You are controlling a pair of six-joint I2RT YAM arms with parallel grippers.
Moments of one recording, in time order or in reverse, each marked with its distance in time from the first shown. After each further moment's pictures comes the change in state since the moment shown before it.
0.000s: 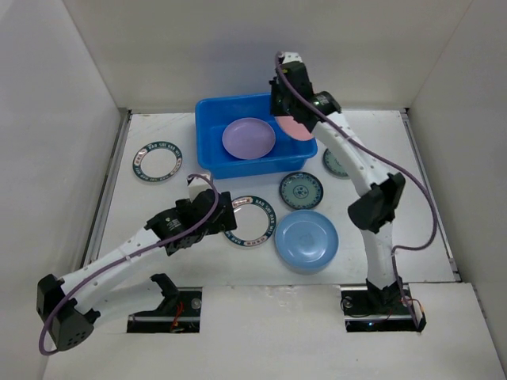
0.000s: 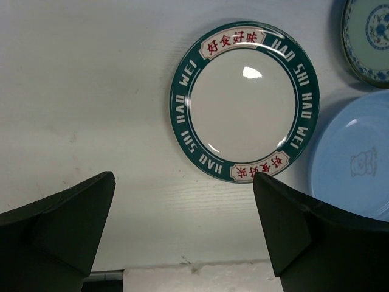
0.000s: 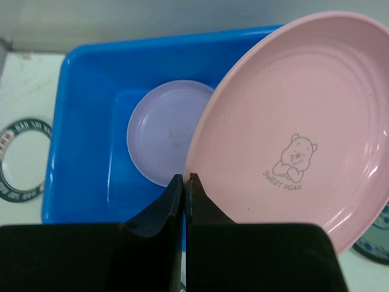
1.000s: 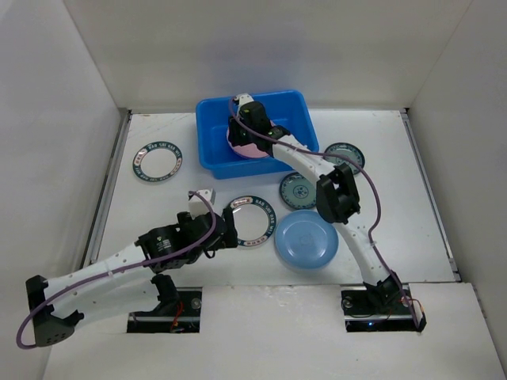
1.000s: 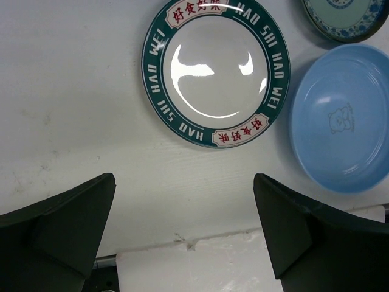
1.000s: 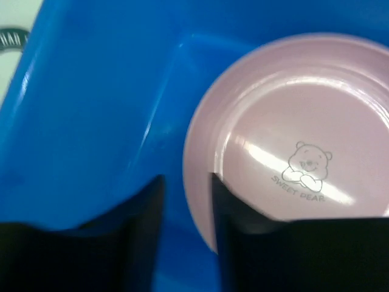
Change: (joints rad) left arm -0.231 -0.151 -0.074 -0.050 -0.081 -0.109; right arm 0.075 0.446 -0.025 0.444 -0.297 -0.102
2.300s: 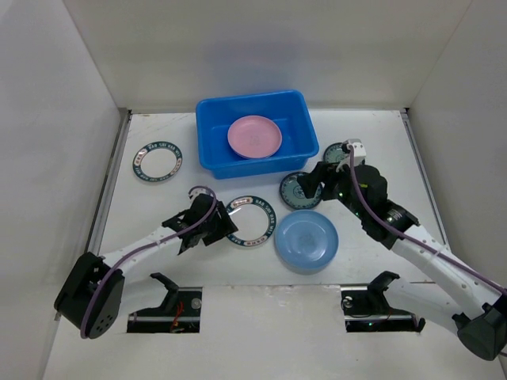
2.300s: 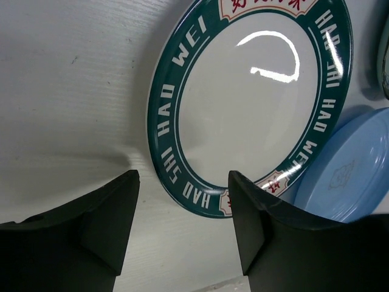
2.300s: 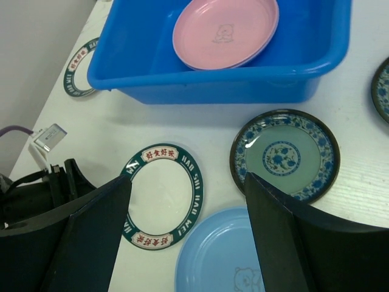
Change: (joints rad) left arm 0.475 0.321 -0.278 0.576 0.501 -0.027; right arm -0.016 -1.580 -1.522 0.177 0.125 0.221
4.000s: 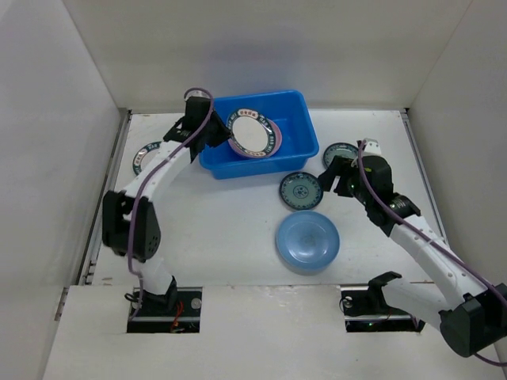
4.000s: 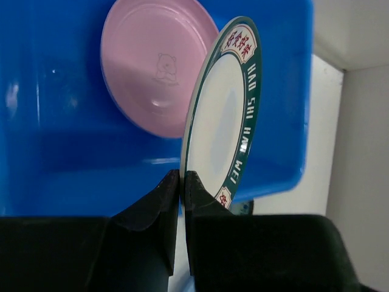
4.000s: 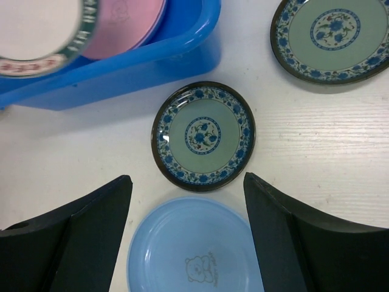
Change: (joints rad) left arm 0.270 0.524 0.979 -0.110 0.077 0.184; right arm -0.245 0.066 -0.012 -0.130 -0.030 0.021
